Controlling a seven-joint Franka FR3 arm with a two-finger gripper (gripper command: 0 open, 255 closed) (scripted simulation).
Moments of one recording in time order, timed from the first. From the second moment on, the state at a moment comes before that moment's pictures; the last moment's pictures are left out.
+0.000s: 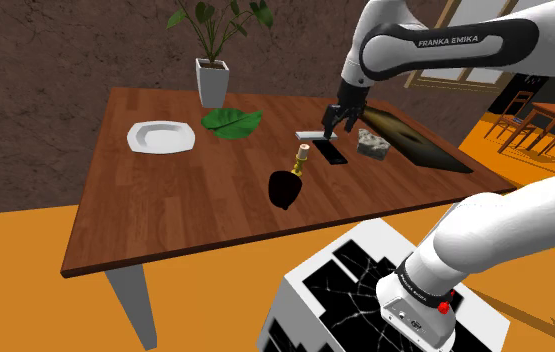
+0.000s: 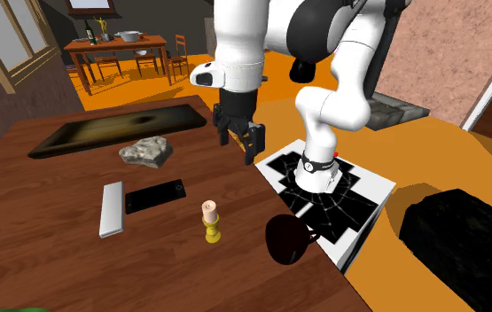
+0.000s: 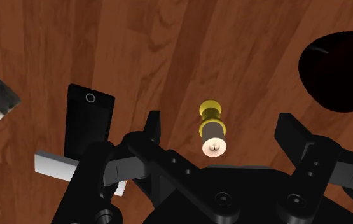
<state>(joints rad) -0.01 -0.47 0.02 -2.40 -0.06 1.94 0.06</state>
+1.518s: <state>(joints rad) -0.01 -0.07 0.01 -2.38 -0.02 2.31 0.06</state>
